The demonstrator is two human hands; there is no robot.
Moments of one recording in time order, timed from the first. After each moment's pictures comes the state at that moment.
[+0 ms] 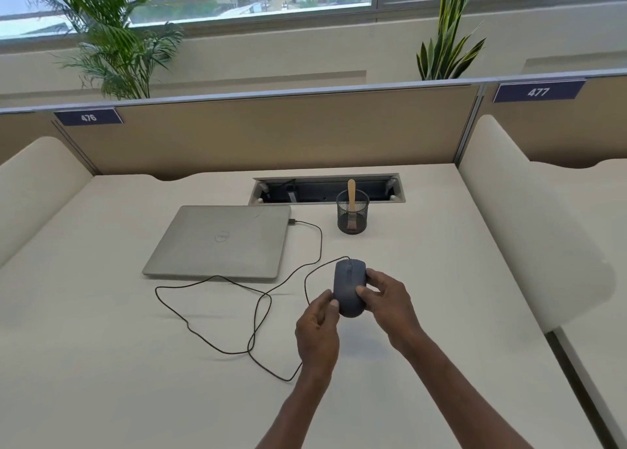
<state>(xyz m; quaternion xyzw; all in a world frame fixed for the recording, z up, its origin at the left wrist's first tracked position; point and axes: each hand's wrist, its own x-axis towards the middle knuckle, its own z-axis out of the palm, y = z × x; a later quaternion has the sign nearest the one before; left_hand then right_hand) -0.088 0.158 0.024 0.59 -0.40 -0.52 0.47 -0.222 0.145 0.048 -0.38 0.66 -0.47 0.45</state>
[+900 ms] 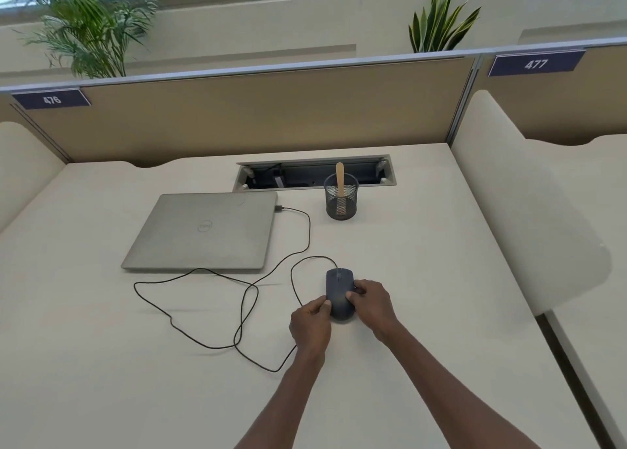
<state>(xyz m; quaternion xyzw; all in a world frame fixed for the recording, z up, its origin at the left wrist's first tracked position) -0.101 0.128 -0.034 0.70 -0.40 -0.49 0.34 -0.229 0.125 -0.018 -0.39 0.74 -0.32 0.44</state>
